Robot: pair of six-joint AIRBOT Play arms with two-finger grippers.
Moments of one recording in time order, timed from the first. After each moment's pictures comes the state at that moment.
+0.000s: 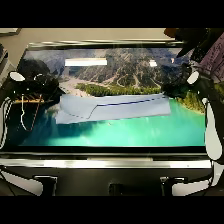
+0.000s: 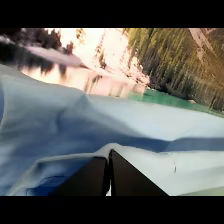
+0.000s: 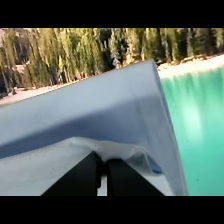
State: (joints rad) left arm 0.16 -1.79 1.60 0.89 -1.18 -1.64; right arm -0.12 -1.69 1.51 -1.32 1.01 1.65
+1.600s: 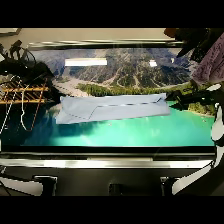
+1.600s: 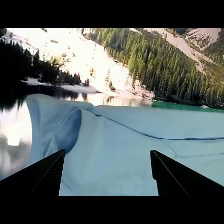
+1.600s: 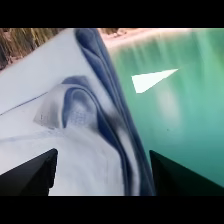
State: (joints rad) left arm 0.11 -1.68 1.91 1.19 -1.39 -1.68; right arm -0.41 -1.96 1.62 -0.83 1.33 1.31
